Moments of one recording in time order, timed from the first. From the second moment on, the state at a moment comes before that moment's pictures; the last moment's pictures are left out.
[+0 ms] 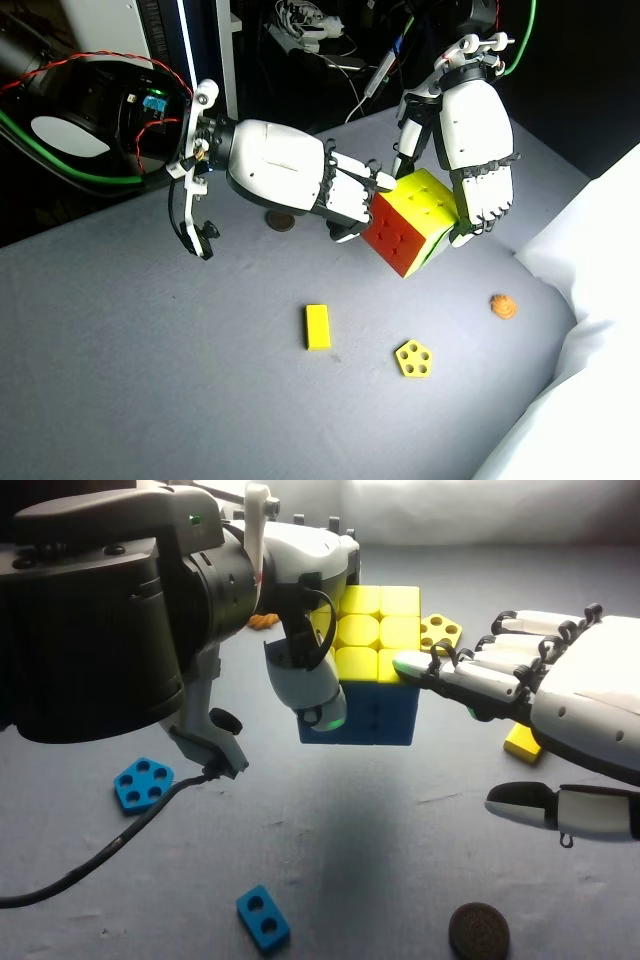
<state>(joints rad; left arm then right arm) 0.03 -1.17 0.85 -2.03 -0.78 2.78 -0.67 -0.81 0.68 0.16 0.69 -1.28</state>
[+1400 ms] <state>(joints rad) 0.02 -1.17 0.86 -2.03 -0.79 2.78 -0.71 -0.84 0.69 0.17 0.68 -1.30</state>
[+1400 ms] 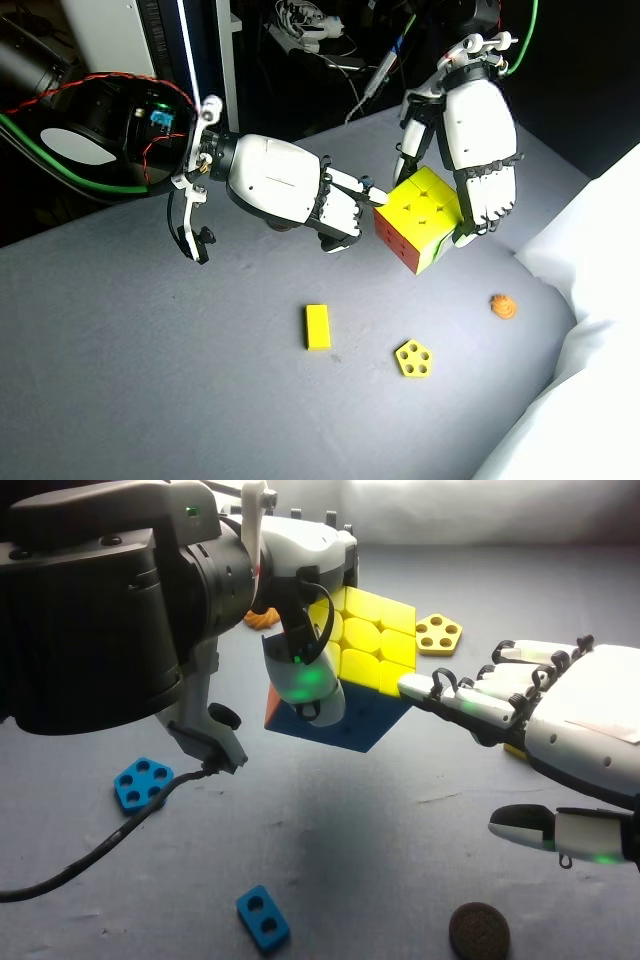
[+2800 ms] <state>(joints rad) 0.01 -1.17 0.87 -2.04 -0.78 2.77 -0.68 -0.80 0.65 0.16 0.65 -1.31</state>
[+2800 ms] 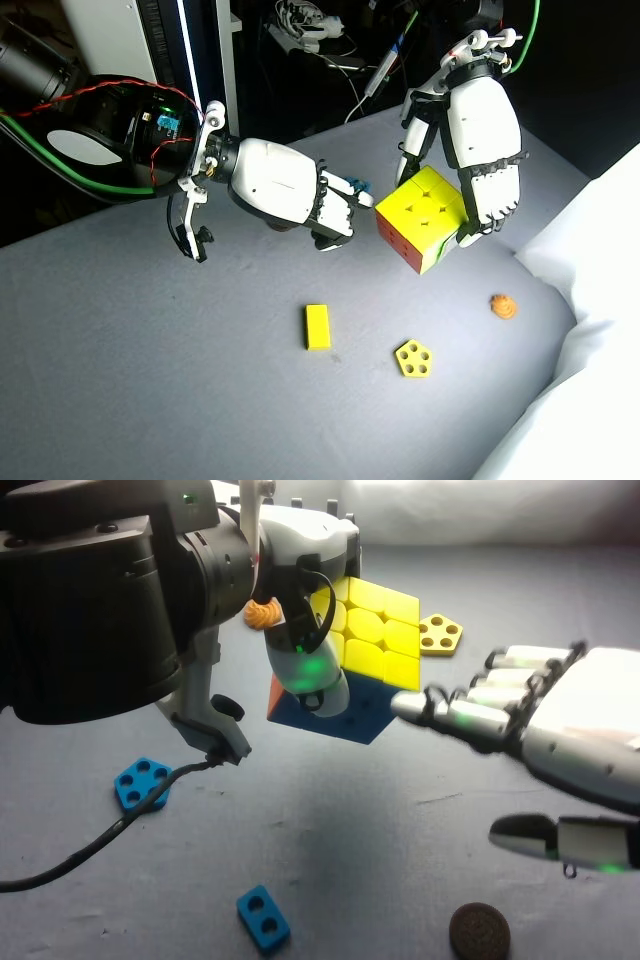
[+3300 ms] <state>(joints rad) 0.00 -1.17 0.87 -2.04 -0.79 2.69 -0.68 -0.76 0.63 0.14 0.81 -1.31</state>
